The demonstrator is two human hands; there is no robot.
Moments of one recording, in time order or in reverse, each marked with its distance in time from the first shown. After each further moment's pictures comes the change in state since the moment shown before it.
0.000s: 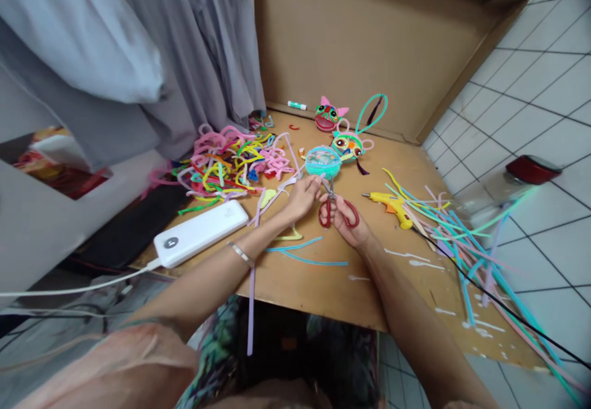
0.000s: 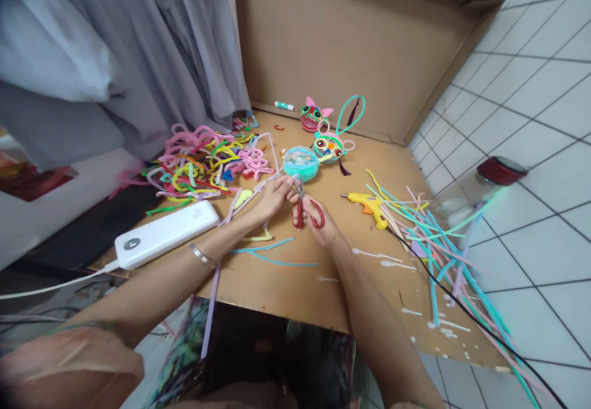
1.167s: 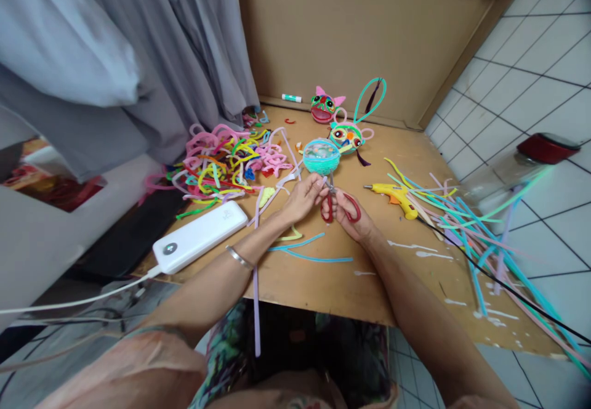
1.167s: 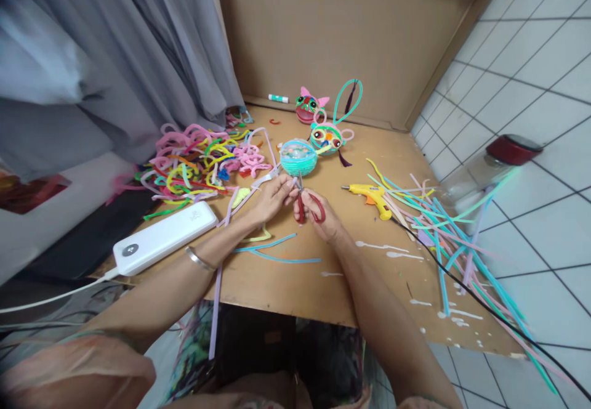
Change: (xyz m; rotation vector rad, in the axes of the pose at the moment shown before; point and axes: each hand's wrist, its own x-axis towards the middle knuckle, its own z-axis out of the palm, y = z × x) left_hand -0.015 0.010 -0.004 0.056 -0.141 0.005; right_hand 0.000 0.002 0.000 -0.037 -0.007 -0.041
